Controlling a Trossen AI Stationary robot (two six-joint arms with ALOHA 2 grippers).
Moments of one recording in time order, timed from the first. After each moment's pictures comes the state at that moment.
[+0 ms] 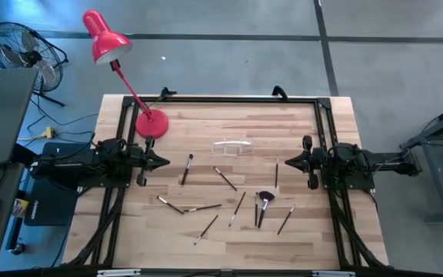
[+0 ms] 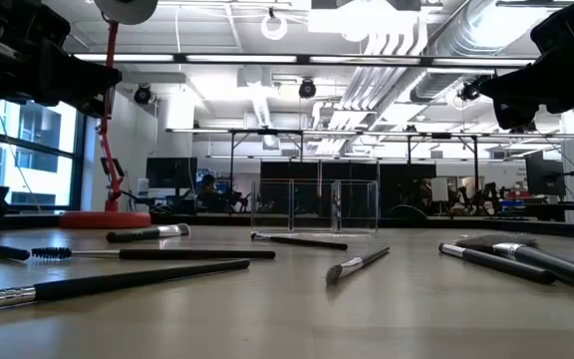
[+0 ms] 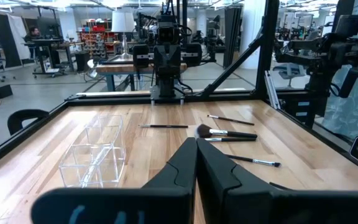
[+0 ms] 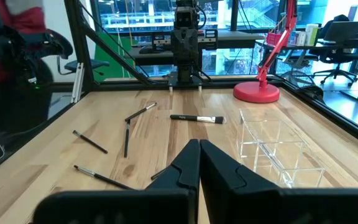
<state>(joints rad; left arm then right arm) 0.07 0.01 0.01 0.02 0.15 0.02 0.04 0.01 0.06 -0.10 0.02 0.04</state>
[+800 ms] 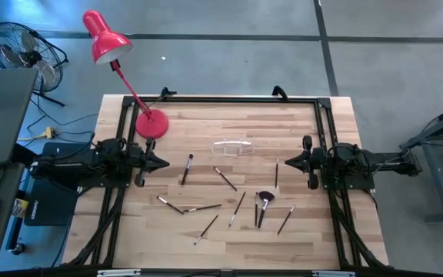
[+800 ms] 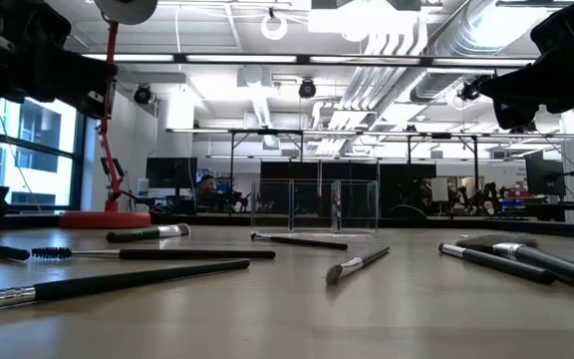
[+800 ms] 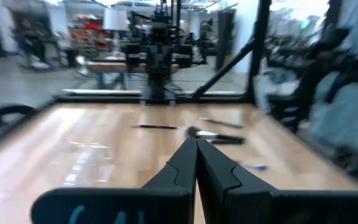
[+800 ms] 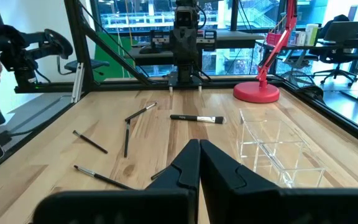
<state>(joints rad) 0.07 0.01 0.01 0.05 0.20 -0.08 0.04 0.01 0.06 -0.10 0.02 0.04</state>
